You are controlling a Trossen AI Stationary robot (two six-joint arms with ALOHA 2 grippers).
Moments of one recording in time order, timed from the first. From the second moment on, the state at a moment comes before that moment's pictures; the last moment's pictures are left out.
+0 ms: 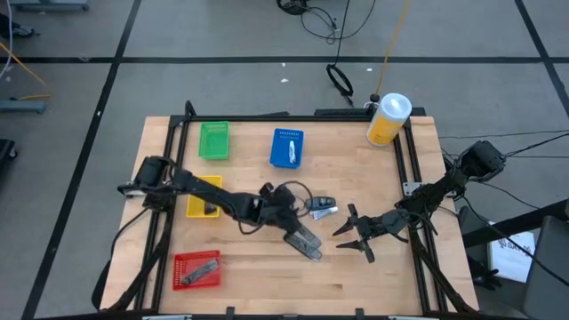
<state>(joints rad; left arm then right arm) -0.22 1.91 1.19 -0.15 -0.54 -0.65 0.57 1.36 0.19 0.93 0.26 0.22</state>
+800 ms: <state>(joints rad) -0.08 2.01 1.19 -0.16 -0.31 -0.74 0.57 1.36 0.19 0.93 0.26 0.23</state>
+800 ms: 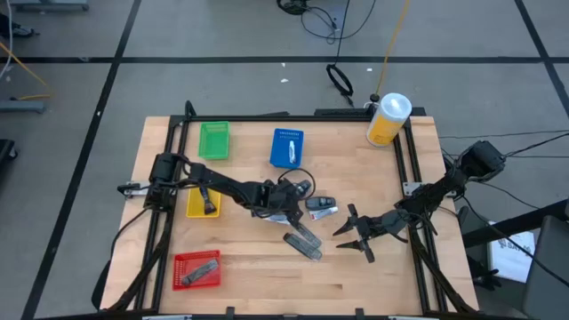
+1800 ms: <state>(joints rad) -0.08 2.04 1.19 0.02 -0.44 -0.52 0.57 1.36 0.19 0.92 0.26 0.24</state>
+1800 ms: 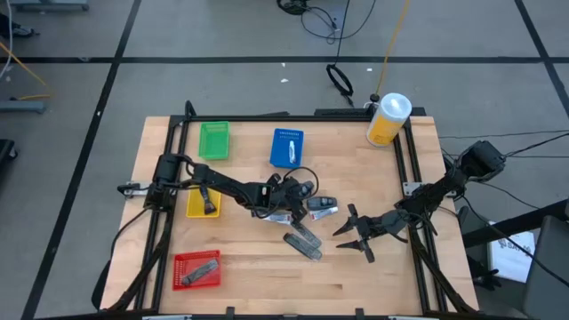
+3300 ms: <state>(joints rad) 0.55 1.51 0.98 -1.04 -0.51 -0.69 0.57 1.36 0.19 0.91 0.26 0.25</state>
